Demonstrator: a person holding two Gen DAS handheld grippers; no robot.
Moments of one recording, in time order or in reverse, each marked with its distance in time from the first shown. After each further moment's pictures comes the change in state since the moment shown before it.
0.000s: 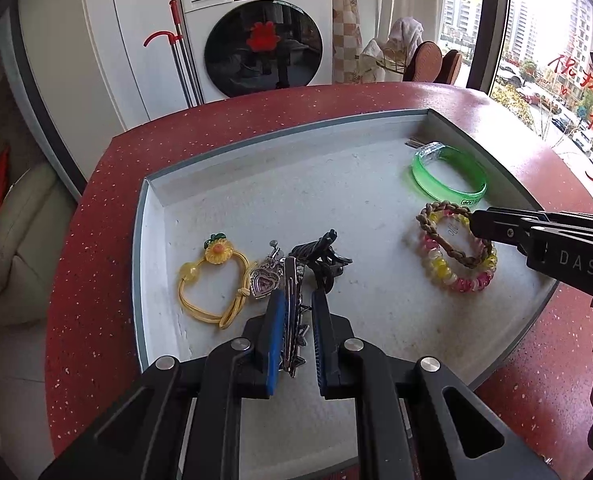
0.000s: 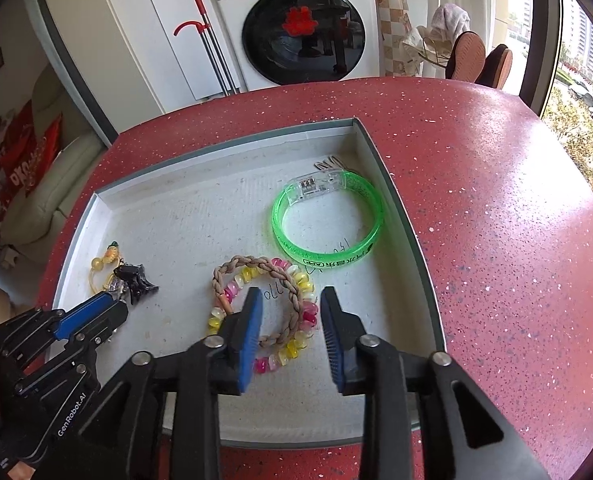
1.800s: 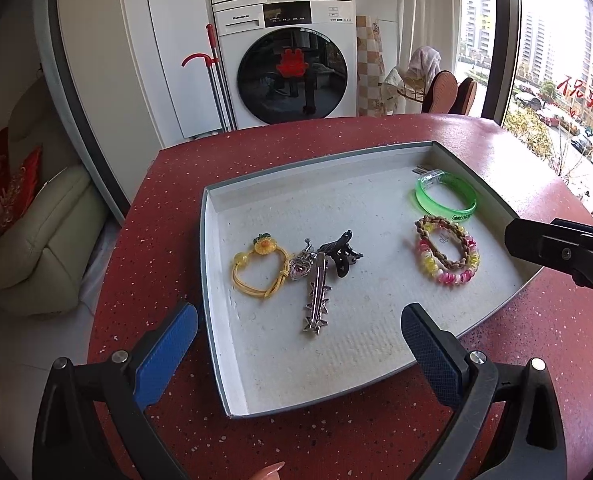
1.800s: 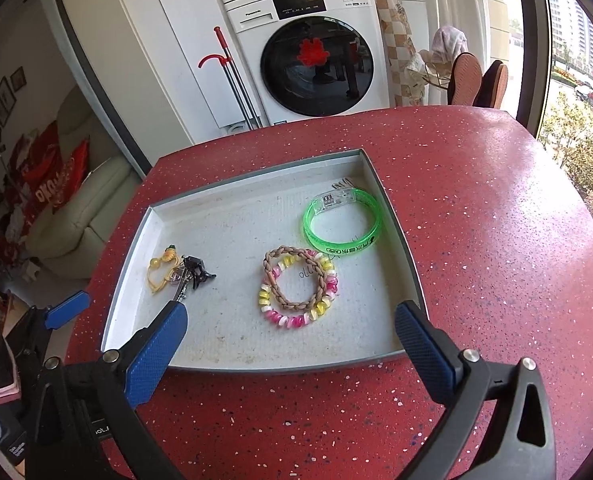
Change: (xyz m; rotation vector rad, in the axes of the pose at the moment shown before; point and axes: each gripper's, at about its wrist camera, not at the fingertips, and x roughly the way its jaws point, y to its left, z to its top) left arm -0.057 0.006 -0.020 -0.049 -0.088 0.079; right arm -0.062 0.011 -0.024 0.008 -0.094 0.071
